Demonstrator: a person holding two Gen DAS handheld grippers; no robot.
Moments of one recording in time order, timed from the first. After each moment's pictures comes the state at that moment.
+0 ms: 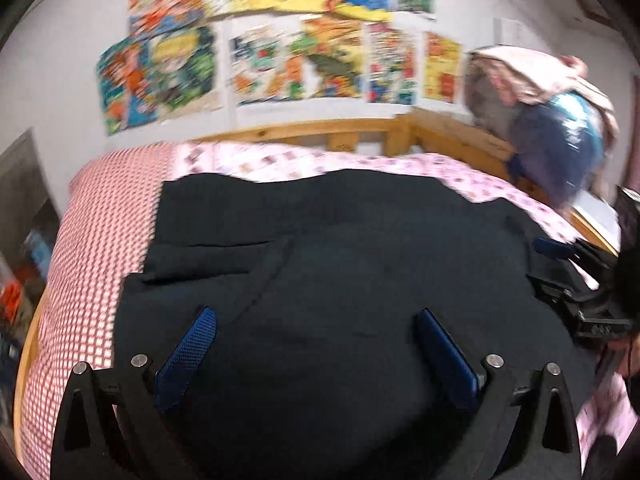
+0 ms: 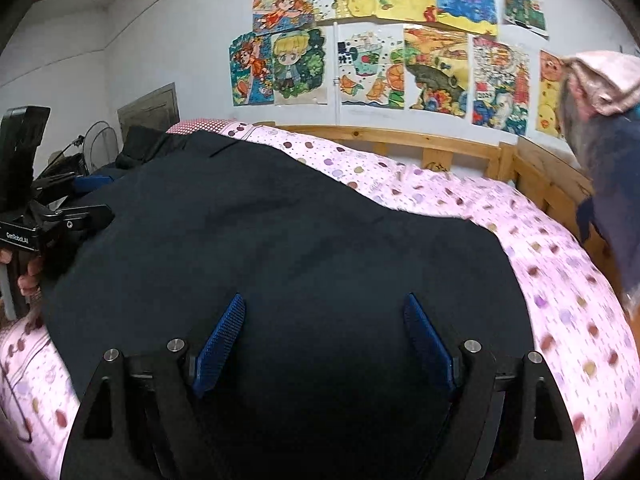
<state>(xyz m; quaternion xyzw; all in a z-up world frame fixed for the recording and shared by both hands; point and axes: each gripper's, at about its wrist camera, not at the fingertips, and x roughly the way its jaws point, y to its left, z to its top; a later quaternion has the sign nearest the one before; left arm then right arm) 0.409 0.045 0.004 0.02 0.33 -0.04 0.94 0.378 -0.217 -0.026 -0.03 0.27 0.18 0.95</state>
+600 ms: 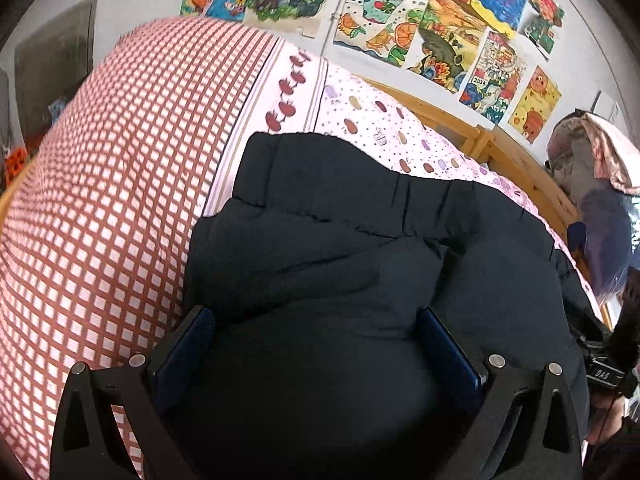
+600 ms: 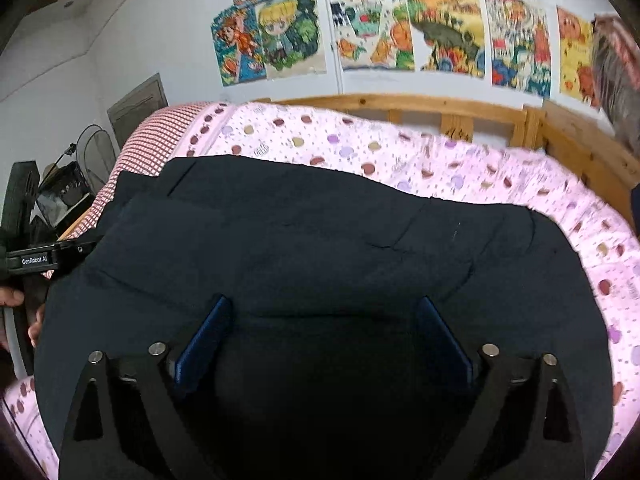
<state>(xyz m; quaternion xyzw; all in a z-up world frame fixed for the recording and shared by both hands) 0.461 0.127 -0.066 -0.16 0.40 0.03 0.90 0.473 -0.179 -0.054 0.01 0.35 0.19 0.92</state>
